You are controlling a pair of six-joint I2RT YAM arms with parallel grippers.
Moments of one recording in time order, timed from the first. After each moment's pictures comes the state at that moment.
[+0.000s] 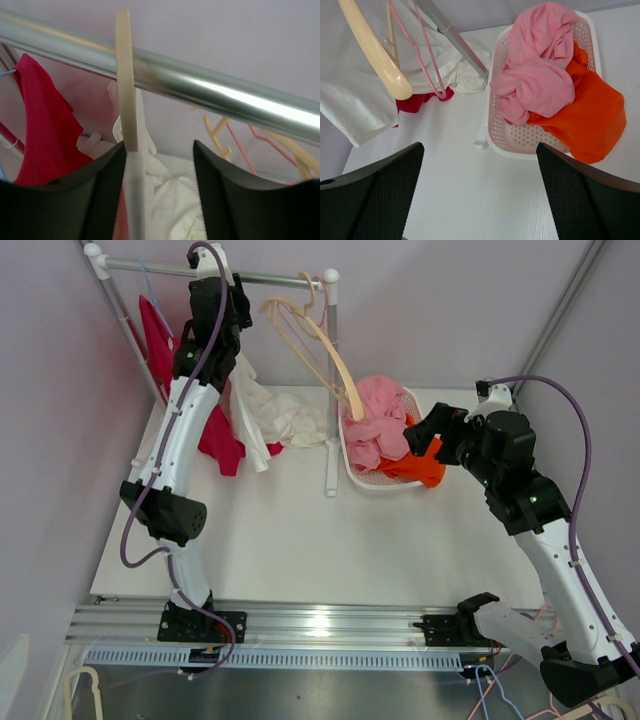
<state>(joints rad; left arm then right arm) -0.29 1.92 2.33 -0.47 -0.46 -0.11 0.38 0.99 1.27 -0.56 0.00 0.45</state>
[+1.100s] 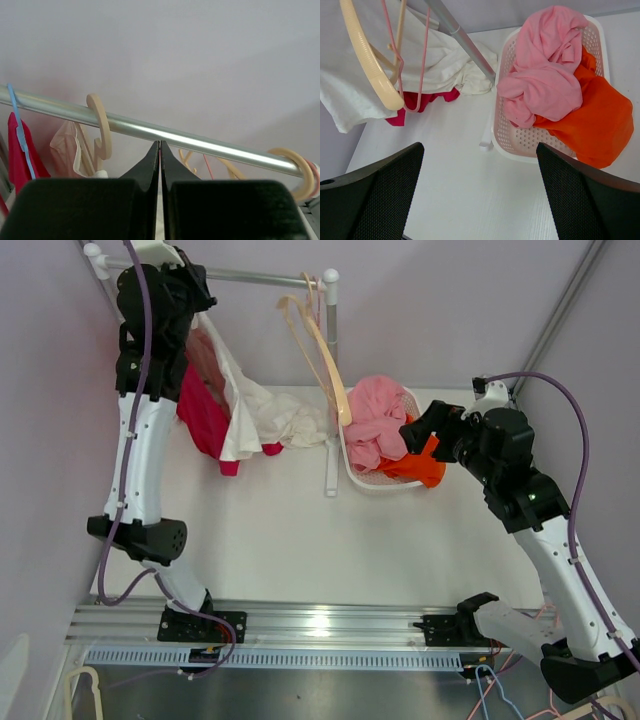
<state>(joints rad) -0.18 1.76 2.33 -0.39 -0.16 -0.21 0.40 1.01 1.30 -0.55 -0.01 0.45</state>
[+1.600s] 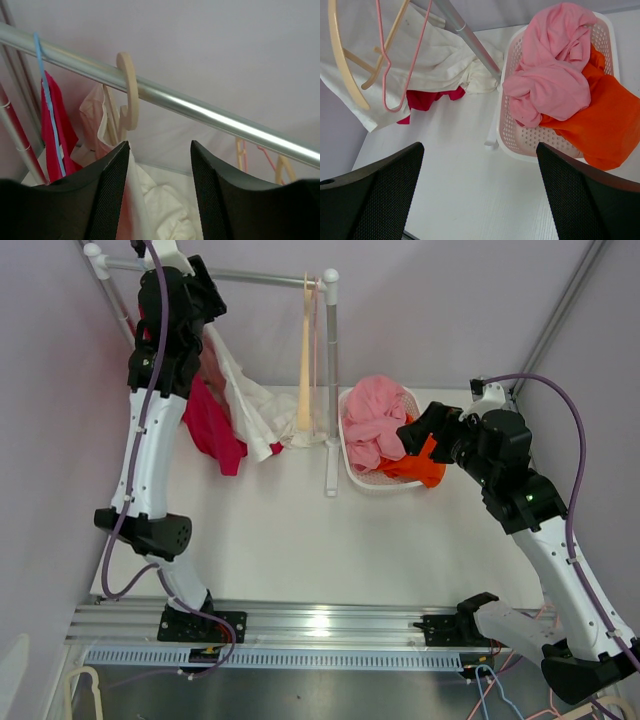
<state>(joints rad) -0.22 1.79 2.36 -0.54 -0.33 -0.22 0.40 1.01 1.27 -0.52 -0.02 0.47</state>
